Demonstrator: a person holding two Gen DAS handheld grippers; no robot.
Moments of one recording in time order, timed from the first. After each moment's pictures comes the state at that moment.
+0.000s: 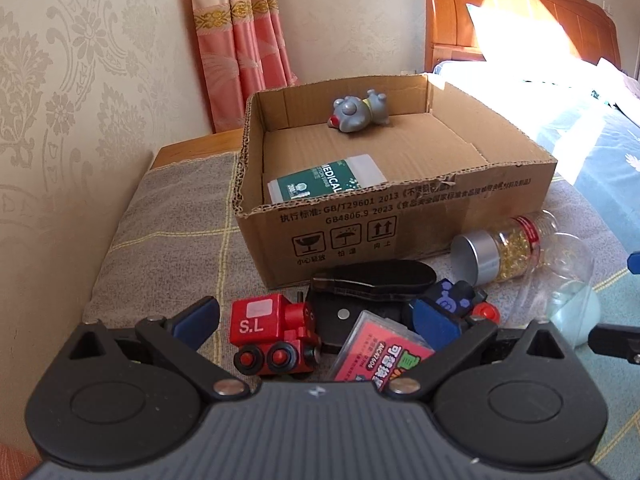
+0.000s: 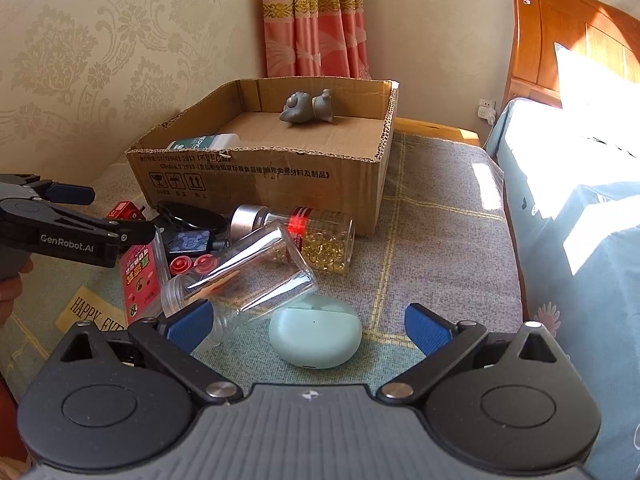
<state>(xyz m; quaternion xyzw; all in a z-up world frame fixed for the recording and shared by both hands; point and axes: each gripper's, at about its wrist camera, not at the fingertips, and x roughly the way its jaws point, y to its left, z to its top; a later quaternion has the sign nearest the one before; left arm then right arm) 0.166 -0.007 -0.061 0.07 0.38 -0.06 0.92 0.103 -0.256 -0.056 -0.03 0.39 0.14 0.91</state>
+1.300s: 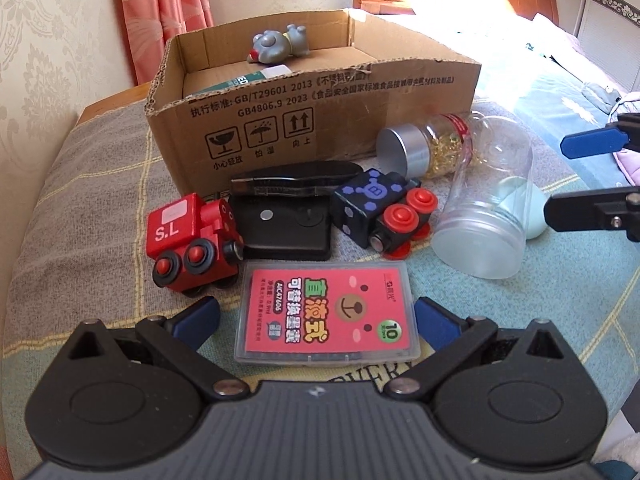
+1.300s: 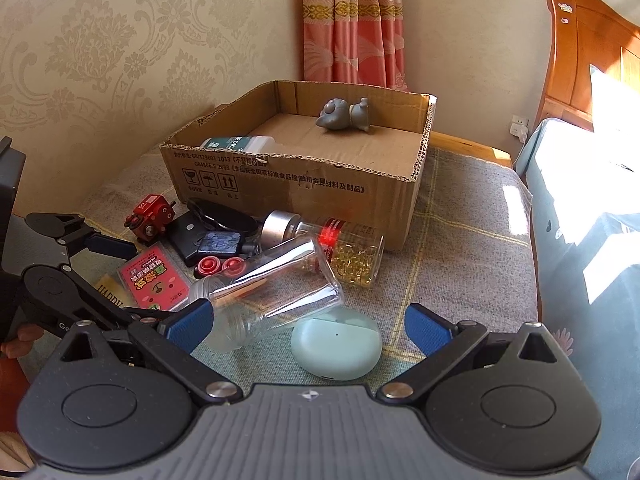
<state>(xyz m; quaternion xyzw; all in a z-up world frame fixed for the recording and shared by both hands) 0.132 -0.009 -0.096 0.08 0.43 -0.18 0.88 0.106 -0.250 -0.048 -0.05 0.39 0.19 0.90</state>
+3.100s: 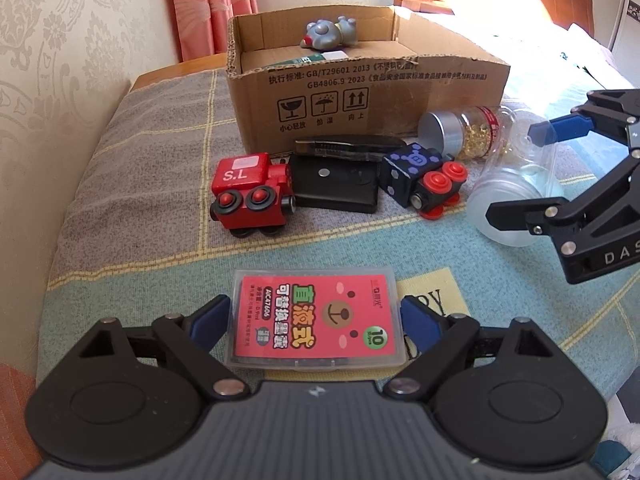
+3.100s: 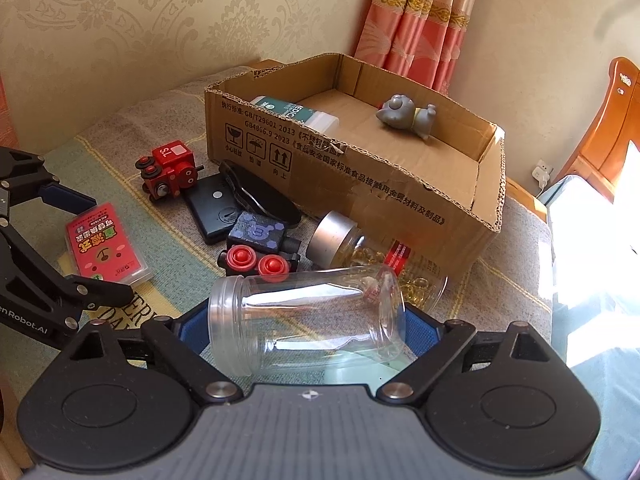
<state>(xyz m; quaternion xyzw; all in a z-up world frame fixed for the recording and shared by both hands) 0.106 0.028 -0.088 0.06 0.45 -0.12 0.88 0.122 -0.183 -0.060 -0.20 0.40 0.22 0.87</state>
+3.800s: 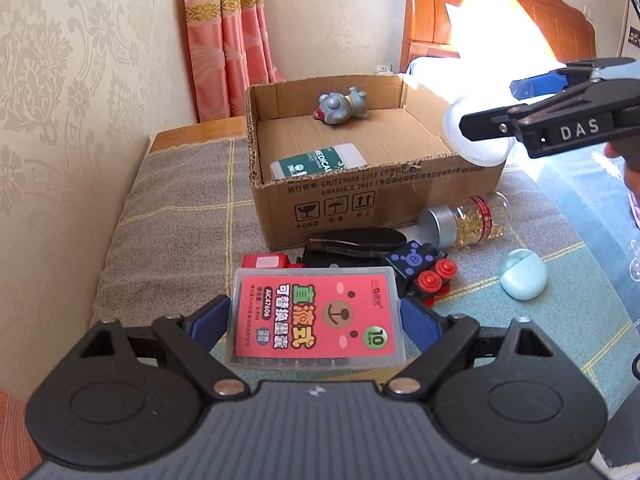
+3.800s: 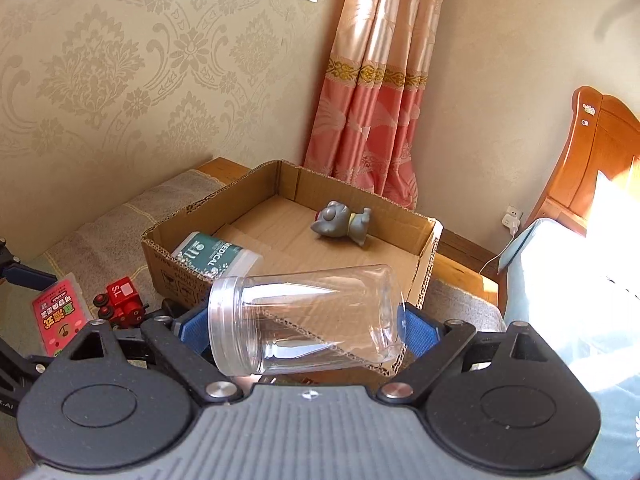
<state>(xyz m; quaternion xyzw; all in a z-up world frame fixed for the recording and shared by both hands) 0.122 0.029 -0.030 0.05 0.40 -0.11 0.91 0.180 -0.203 0.019 -0.16 0.31 0.19 0.92</state>
